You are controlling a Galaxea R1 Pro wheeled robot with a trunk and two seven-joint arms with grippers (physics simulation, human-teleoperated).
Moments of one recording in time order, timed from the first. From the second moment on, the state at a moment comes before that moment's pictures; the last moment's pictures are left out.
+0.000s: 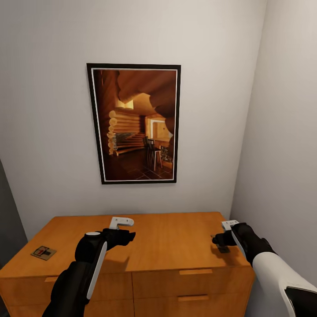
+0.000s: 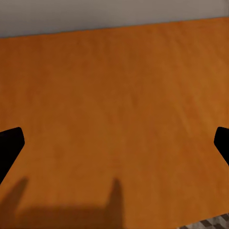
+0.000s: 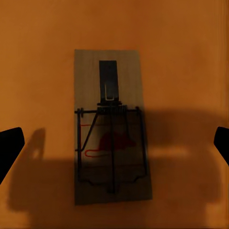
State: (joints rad) left arm -0.36 -0.13 -0.04 -1.51 -0.16 0.96 -0.17; right arm -0.80 -0.13 -0.12 -0.47 0.32 0.64 0.28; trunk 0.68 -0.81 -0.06
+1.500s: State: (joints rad) left arm -0.36 -0.13 -0.04 -1.50 -0.16 0.96 -0.17; right arm -0.81 -0.13 -0.12 -0.38 0.32 0.62 0.25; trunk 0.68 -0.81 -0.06
